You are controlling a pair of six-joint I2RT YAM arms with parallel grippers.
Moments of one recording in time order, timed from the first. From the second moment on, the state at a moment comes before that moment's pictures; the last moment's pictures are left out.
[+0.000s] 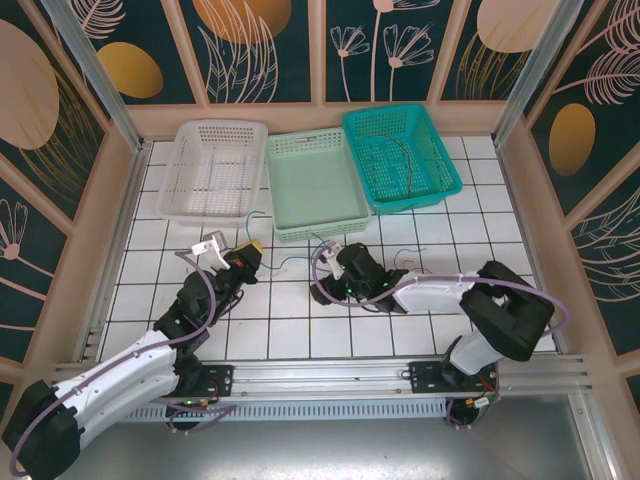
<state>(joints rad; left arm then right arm) -0.70 0.72 0.21 0.43 -0.23 -0.80 0.92 1.54 0.60 0.17 -0.09 0.26</state>
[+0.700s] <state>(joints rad) -0.70 0.72 0.23 0.40 -0.23 -0.80 0.95 1.76 0.76 0.17 0.19 0.29</state>
